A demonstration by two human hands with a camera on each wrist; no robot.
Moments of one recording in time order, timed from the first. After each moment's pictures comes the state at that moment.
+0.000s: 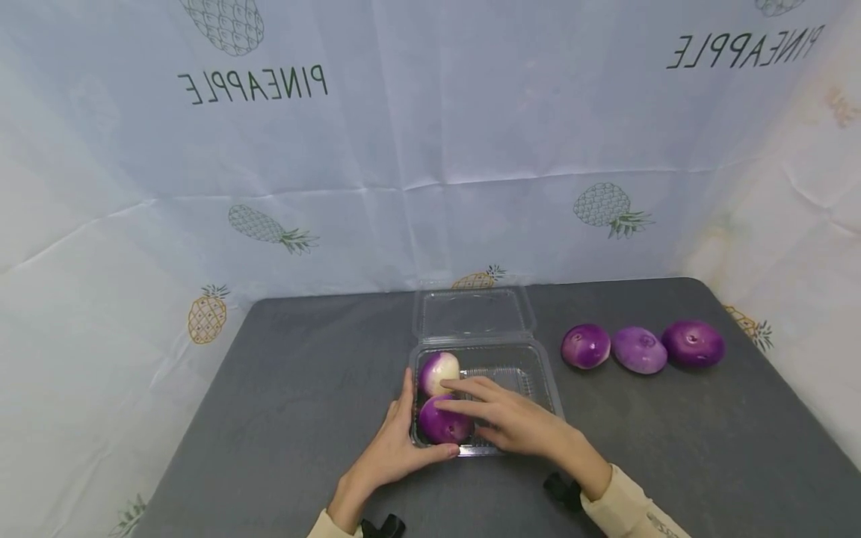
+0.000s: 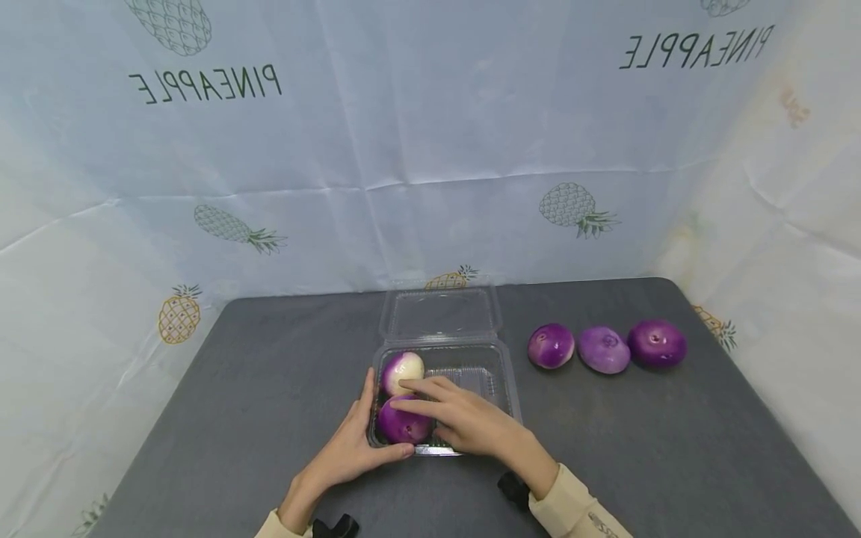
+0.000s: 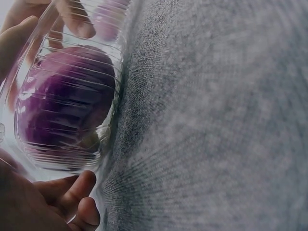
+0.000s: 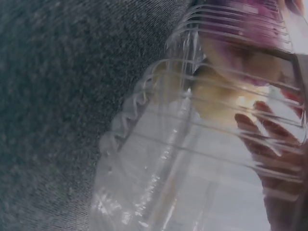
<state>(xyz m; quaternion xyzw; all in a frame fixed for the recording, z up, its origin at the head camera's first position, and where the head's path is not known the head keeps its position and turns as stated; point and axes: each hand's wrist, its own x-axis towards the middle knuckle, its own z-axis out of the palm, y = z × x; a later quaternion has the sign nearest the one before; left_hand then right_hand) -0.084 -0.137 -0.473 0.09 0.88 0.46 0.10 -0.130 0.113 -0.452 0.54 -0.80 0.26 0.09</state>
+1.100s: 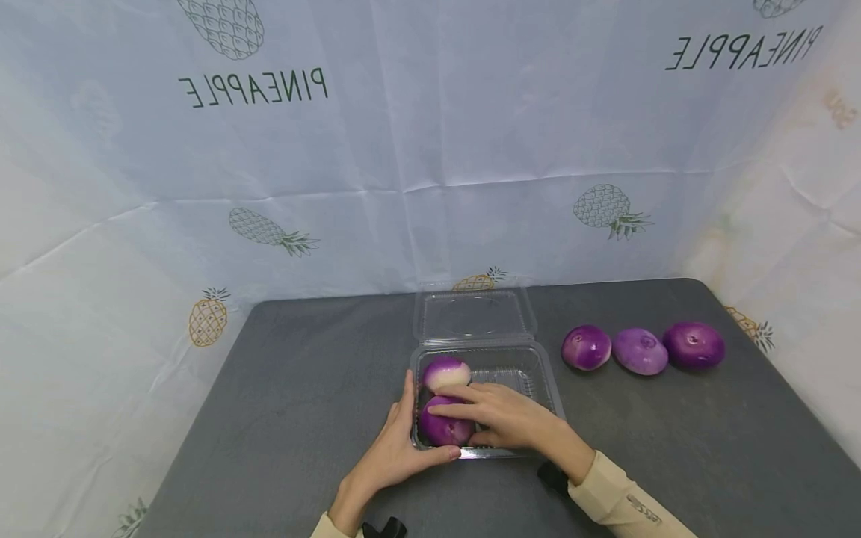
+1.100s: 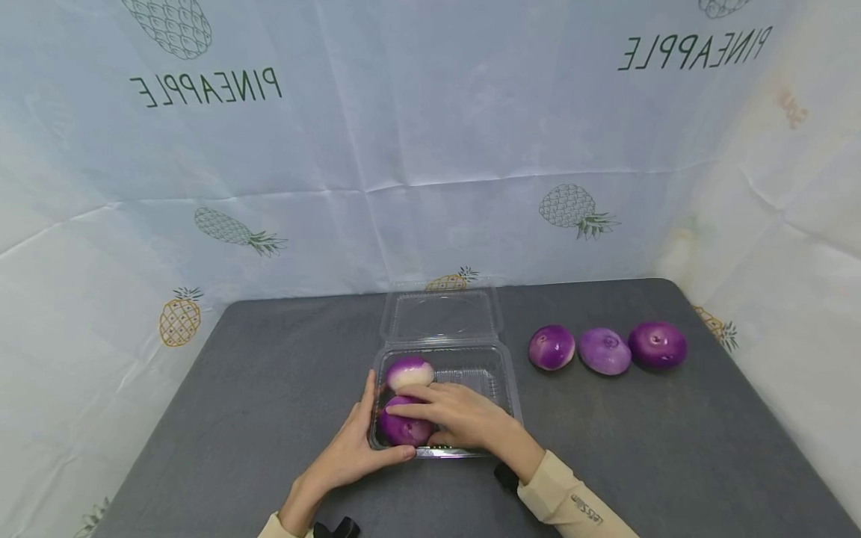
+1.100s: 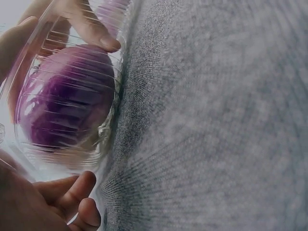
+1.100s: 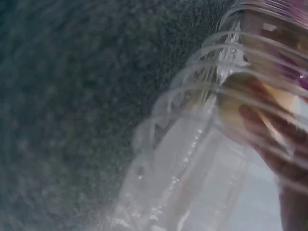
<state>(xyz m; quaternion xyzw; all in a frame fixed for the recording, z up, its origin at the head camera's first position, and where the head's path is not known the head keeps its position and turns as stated) -0.084 -0.137 -0.475 0.09 0.87 0.47 0.11 -0.145 0.102 -0.459 0.57 -0.80 0.16 0.12</state>
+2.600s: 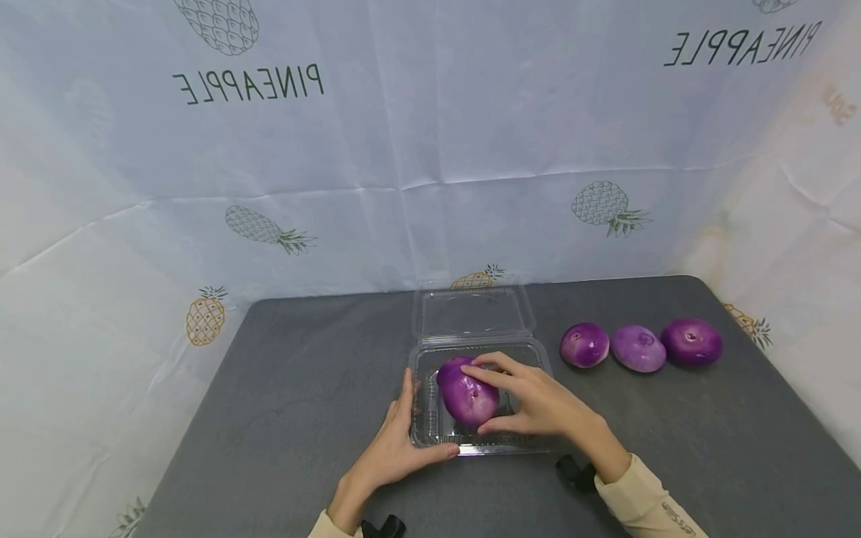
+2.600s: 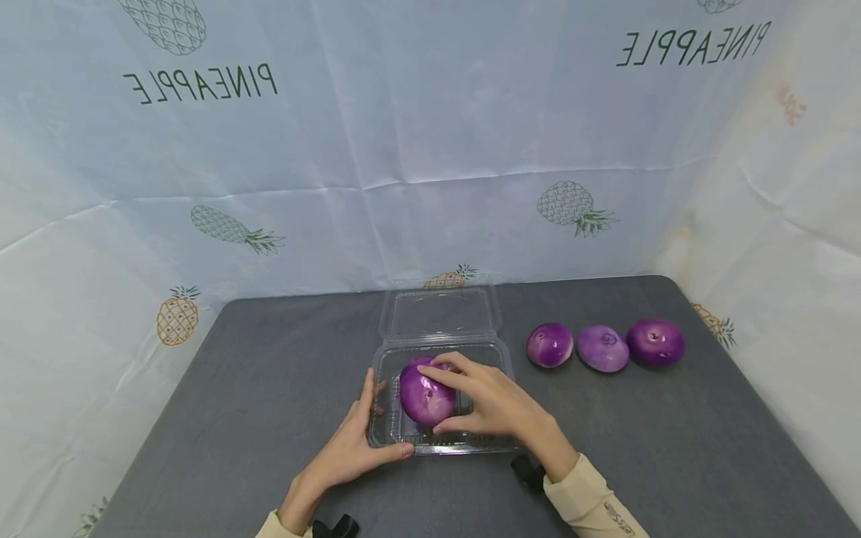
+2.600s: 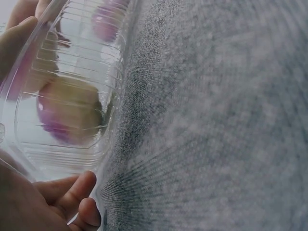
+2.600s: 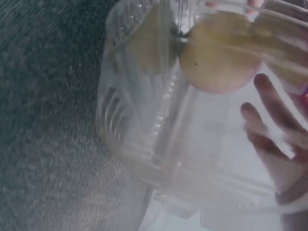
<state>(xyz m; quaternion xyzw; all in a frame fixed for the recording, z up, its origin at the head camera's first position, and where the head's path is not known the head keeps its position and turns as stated) -0.085 -0.135 -0.474 0.10 0.87 0.47 0.10 -0.144 0.141 -0.440 0.47 -0.83 0.27 0.12</state>
